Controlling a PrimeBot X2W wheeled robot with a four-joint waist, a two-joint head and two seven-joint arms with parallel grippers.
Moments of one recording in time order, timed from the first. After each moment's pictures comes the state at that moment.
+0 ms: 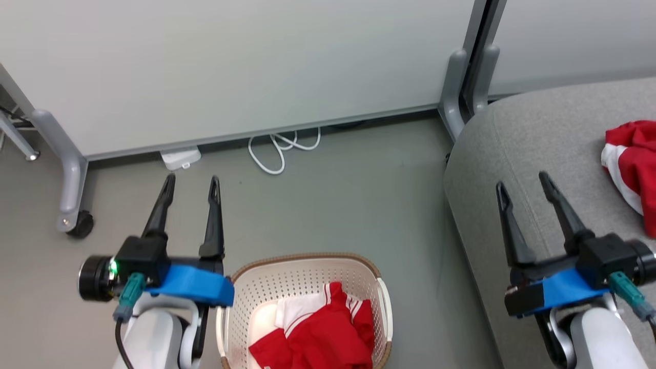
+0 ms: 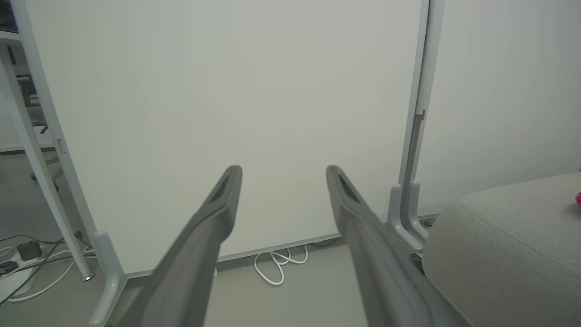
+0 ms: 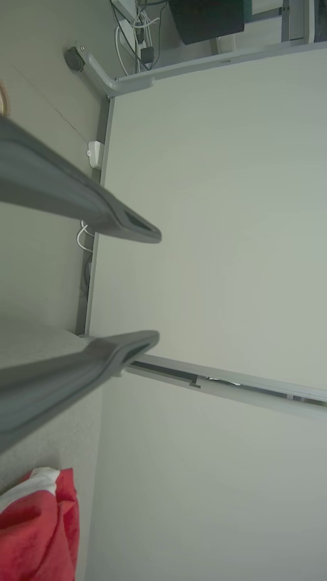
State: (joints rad) left arm -0.27 0.13 -0.20 0.27 -0.21 0.00 -0.26; right arm -0.23 -0.12 0.01 0.19 0.03 0.13 -0.26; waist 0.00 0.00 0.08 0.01
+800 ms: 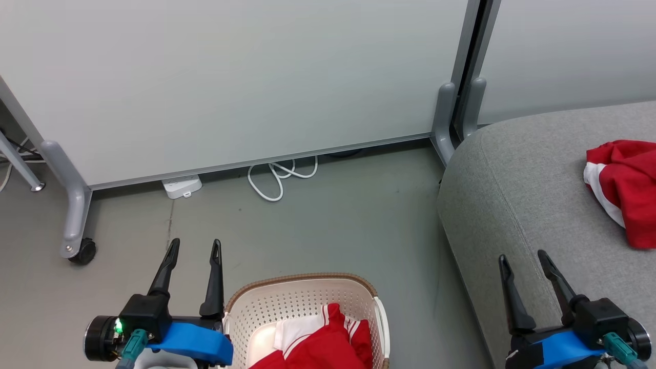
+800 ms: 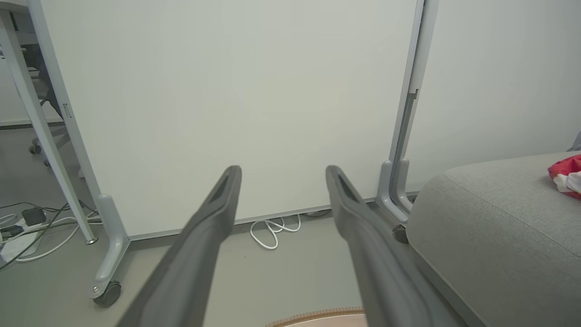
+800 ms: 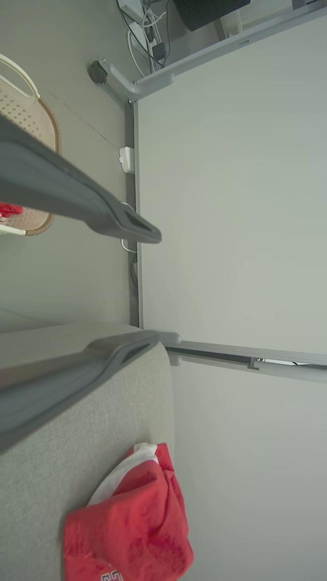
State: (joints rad) left arm -0.07 0.06 -0.08 0.25 -0.12 -0.10 -0.26; right arm -0.02 -0.06 -0.04 0.23 0.05 0.13 -0.26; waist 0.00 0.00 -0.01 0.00
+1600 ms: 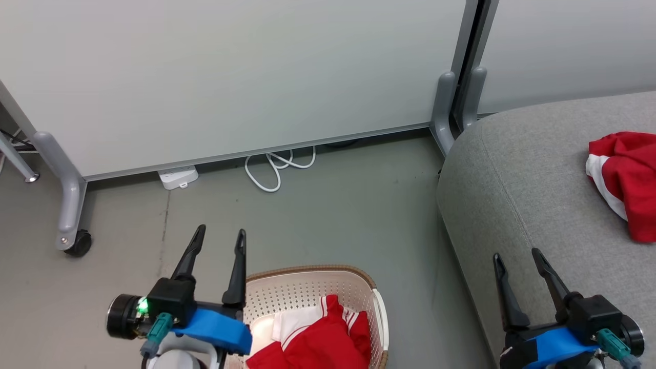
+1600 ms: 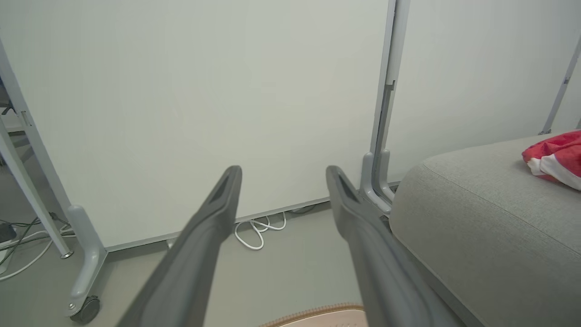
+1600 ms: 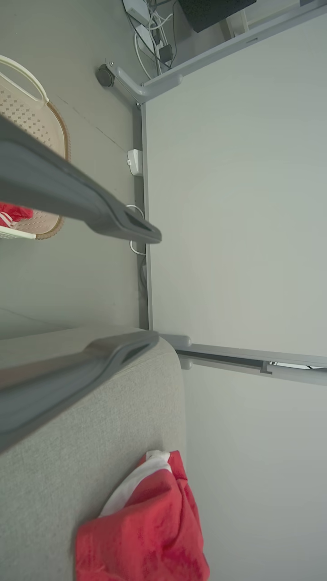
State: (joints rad) left arm -0.11 0.05 -0.13 0.28 -0.09 -0.12 -0.26; right arm -0.03 -0.05 -0.03 0.24 0.05 0.13 -0.26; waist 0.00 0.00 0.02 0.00
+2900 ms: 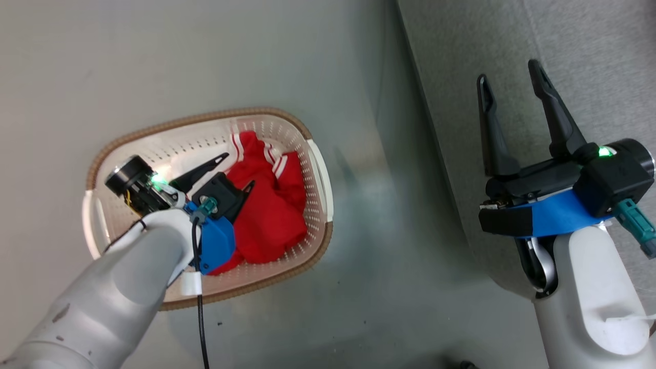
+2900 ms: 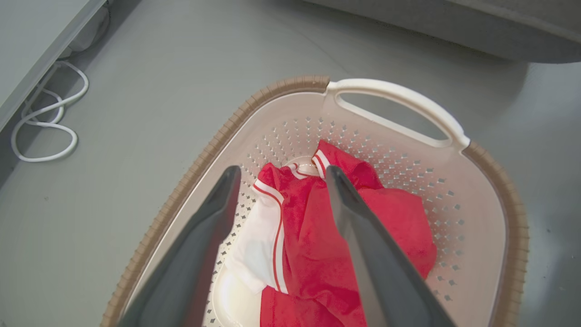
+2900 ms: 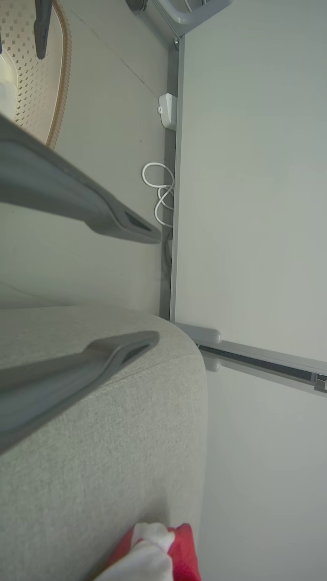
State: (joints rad) left arm -0.86 0.32 -1.04 0.95 -0.31 -0.13 -0.26; right arm -0.47 -0.05 0.06 0.12 0.03 0.13 -0.26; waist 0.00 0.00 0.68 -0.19
